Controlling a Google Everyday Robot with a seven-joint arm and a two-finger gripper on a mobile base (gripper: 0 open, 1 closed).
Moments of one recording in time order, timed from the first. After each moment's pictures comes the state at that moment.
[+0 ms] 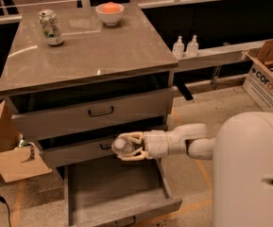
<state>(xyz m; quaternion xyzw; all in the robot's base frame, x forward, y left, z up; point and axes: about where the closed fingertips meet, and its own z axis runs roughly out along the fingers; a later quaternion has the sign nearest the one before) 0.525 0.039 0.636 -0.61 0.37 0.41 0.57</state>
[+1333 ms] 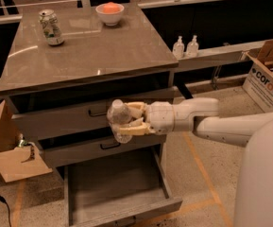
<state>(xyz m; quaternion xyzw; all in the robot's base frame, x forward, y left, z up) 0.522 0.041 0.784 -0.55 0.41 0.48 0.55</state>
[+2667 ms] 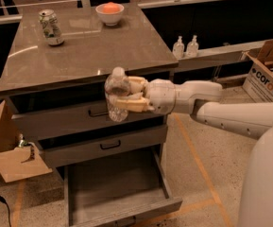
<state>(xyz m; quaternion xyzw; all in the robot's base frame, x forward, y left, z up) 0.549 0.042 0.865 -0.50 0.40 0.50 0.59</state>
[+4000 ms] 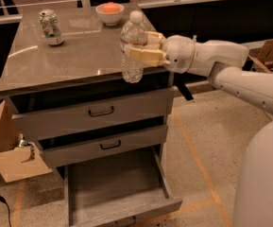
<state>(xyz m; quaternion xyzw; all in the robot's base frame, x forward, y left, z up) 0.620 -0.003 0.966 -0.45 0.44 0.48 0.60</state>
